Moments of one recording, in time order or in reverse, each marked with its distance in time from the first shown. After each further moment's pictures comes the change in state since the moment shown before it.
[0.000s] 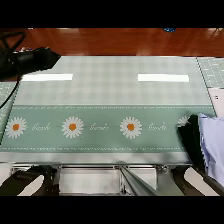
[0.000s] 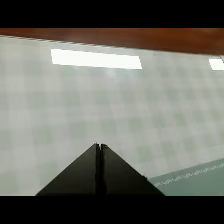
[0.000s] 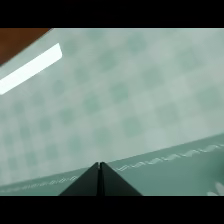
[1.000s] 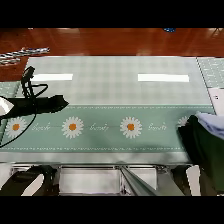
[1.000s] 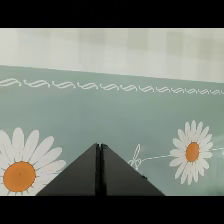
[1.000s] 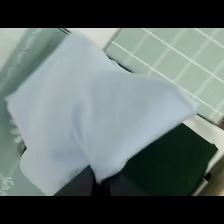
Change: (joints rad) left arm 0.086 0.176 -0.499 -0.021 -0.106 -0.102; right arm -0.660 0.368 -0.142 -0.531 0.360 0.019
